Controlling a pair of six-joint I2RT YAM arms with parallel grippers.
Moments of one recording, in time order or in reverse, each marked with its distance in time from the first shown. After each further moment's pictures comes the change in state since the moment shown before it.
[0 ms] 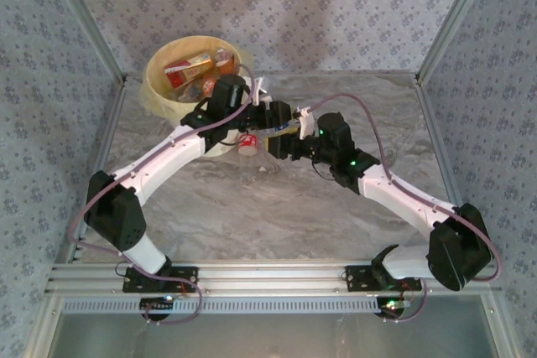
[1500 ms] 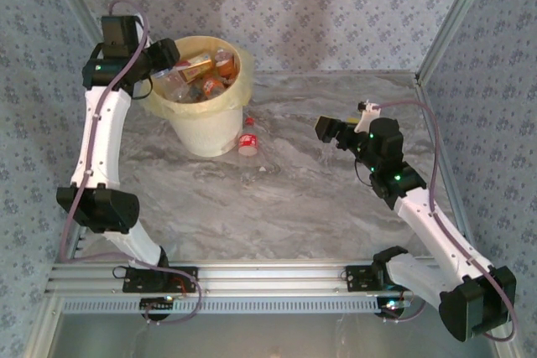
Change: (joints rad) left arm 0.554 0.076 0.624 -0.652 -0.388 0.314; right arm -0.267 -0.325 -0.101 -0.164 0.290 0.075
